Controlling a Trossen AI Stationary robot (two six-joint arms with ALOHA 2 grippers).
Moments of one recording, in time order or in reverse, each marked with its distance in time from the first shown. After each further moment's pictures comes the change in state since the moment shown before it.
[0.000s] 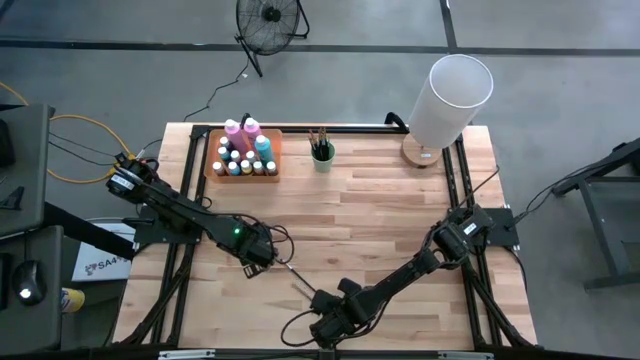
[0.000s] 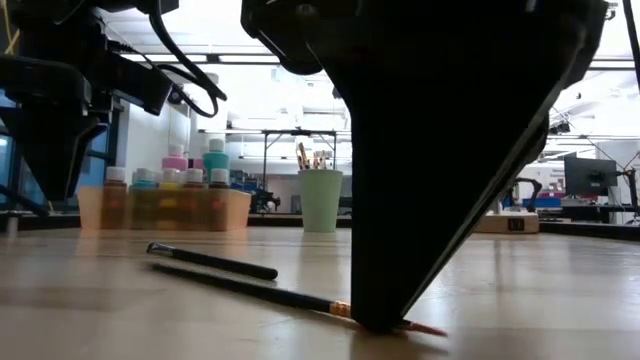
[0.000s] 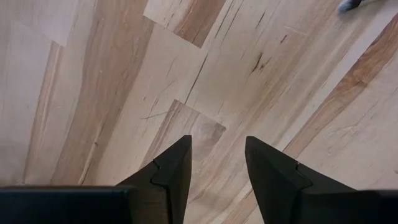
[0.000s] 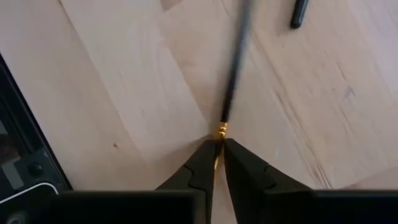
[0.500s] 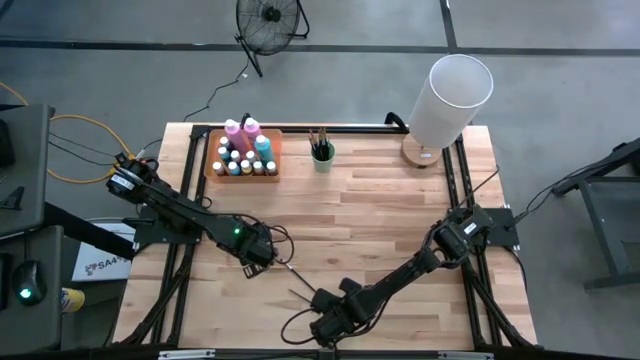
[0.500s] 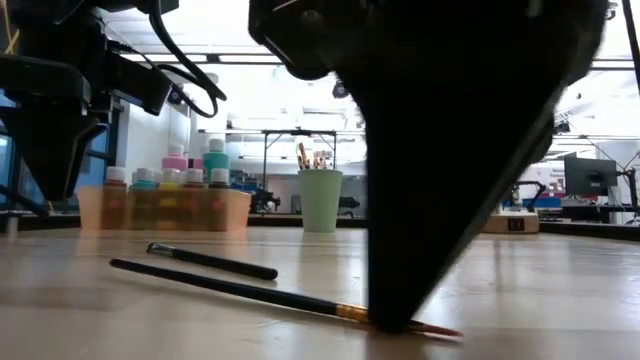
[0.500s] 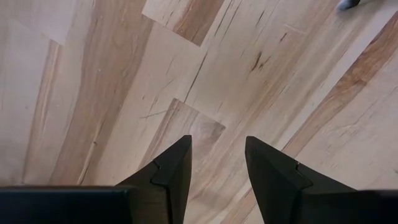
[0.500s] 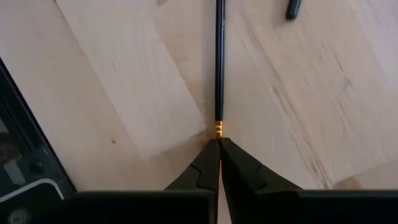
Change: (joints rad) left arm 0.000 0.000 0.000 0.000 0.004 0.000; right arm -0.003 -0.019 -0.003 -0.034 -0.027 0.019
